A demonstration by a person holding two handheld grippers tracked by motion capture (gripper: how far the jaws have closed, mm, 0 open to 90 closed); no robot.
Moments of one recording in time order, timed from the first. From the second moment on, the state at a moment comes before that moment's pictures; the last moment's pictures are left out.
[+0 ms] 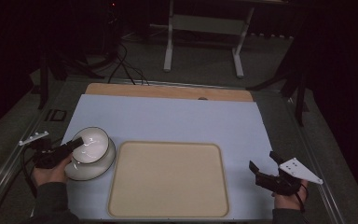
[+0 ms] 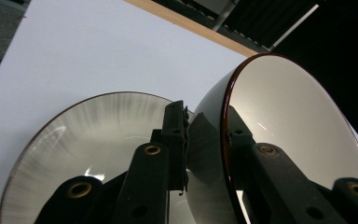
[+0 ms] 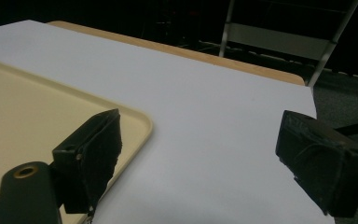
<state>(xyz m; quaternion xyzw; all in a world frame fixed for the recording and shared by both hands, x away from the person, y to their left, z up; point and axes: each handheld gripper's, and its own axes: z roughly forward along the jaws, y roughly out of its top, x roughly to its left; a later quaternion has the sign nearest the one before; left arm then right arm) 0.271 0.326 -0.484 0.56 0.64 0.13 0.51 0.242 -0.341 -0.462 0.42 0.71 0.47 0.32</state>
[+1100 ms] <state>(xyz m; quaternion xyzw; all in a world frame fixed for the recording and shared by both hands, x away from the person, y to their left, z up) 0.273 0.299 -0.479 0.59 0.62 0.12 0.51 0.242 -0.341 -0.462 0.42 0.71 0.47 0.32</state>
